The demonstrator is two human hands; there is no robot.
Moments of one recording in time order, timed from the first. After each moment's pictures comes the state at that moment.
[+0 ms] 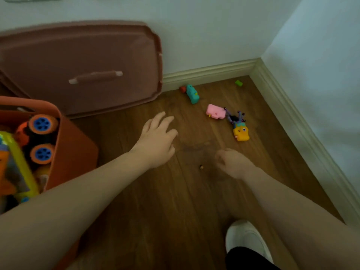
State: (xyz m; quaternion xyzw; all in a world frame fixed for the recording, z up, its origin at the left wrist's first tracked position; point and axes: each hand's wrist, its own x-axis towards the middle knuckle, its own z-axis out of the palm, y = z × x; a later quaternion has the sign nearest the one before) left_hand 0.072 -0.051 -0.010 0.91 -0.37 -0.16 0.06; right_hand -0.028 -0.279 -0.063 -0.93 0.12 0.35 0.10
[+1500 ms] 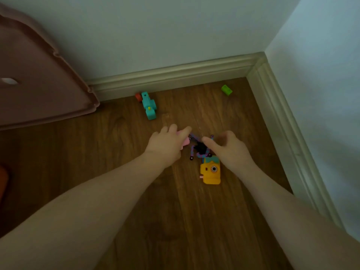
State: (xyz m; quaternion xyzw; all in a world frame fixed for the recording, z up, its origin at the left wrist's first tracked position) left_hand 0.147 -0.295 -0.118 0.92 -0.27 -0.28 -0.02; right_hand 0.084 -0.457 -0.120 -0.85 0.29 0.23 0.38
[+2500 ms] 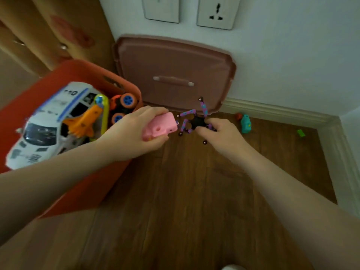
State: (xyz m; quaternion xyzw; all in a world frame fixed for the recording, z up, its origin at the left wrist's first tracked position) left_hand 0.034 0.060 0.082 0.95 -0.15 -0.04 0.26; right_hand 0.071 -0.163 0.055 -0.89 -0.07 0.17 0.42
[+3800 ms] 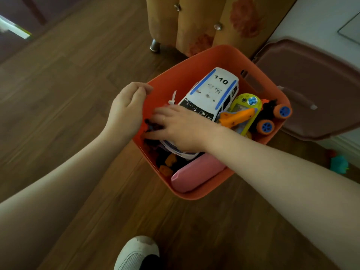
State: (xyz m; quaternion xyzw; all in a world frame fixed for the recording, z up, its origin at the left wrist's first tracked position) left_hand -0.062 0.330 0.054 0.78 0.31 0.13 0.53; right_hand 0.021 0.207 0.053 -0.68 -0.72 0.07 -0.08
